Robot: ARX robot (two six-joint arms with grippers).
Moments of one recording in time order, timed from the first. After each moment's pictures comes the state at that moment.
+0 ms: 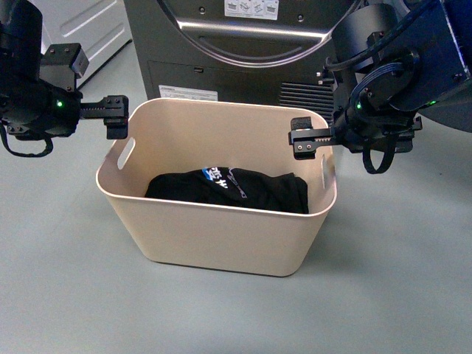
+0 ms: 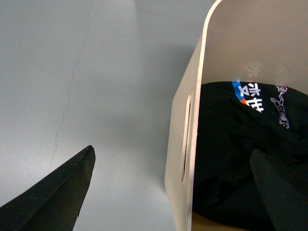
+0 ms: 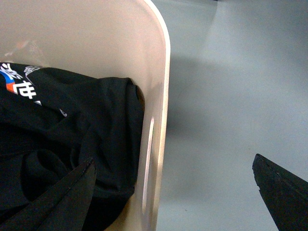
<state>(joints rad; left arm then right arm) 0.02 2.33 1.32 0.23 0.03 0.01 0.26 2.38 1.42 0.03 0.24 0.14</state>
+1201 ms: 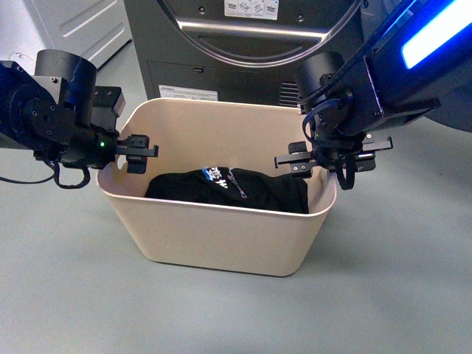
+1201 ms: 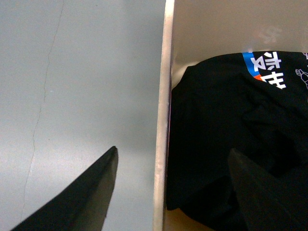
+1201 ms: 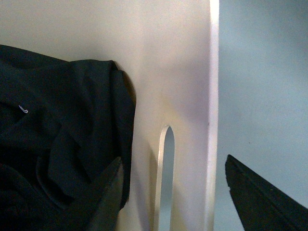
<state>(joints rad) -0.04 2.52 1.39 0.30 -0.04 0.04 0.30 2.61 1.66 -0.08 0.35 0.16</state>
